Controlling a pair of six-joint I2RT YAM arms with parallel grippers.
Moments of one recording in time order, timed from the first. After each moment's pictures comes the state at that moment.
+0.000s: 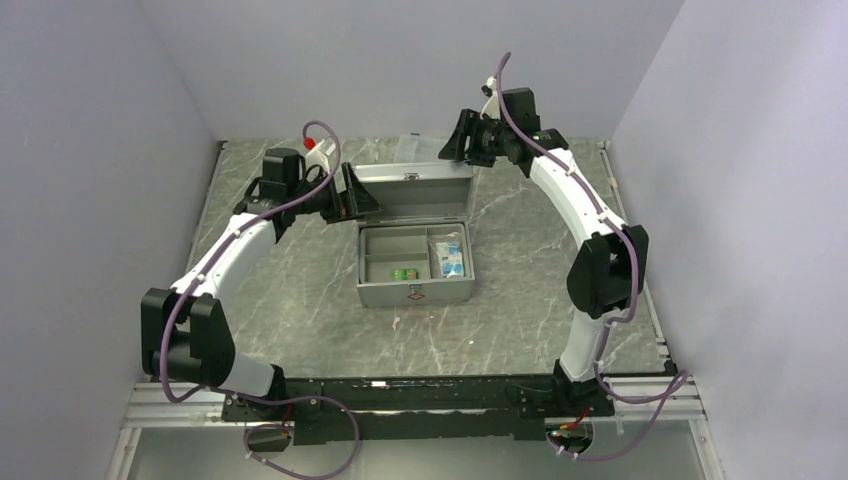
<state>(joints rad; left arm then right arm) -0.19 1.43 1.12 -0.24 0.77 -0.52 0.31 1.88 1.81 -0.52 -0.42 0.46</state>
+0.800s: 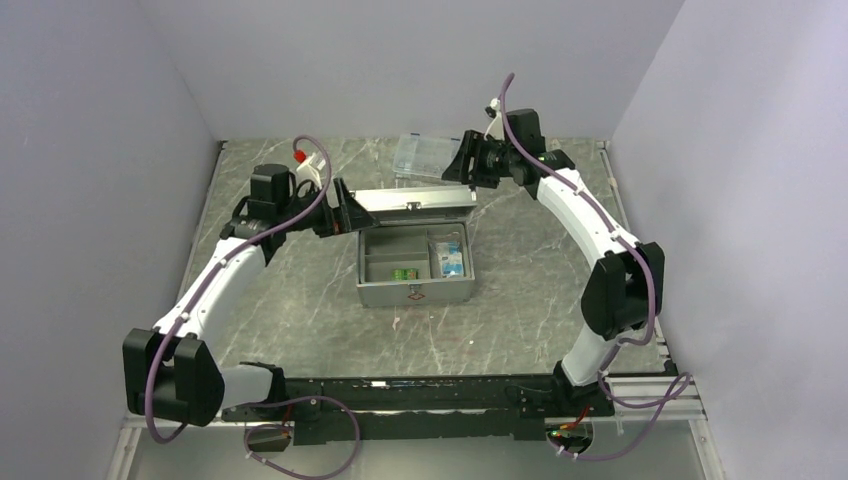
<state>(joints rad) -0.18 1.26 1.01 -0.27 0.76 -0.51 0.32 1.73 1.58 -0.48 -0.43 0.48</state>
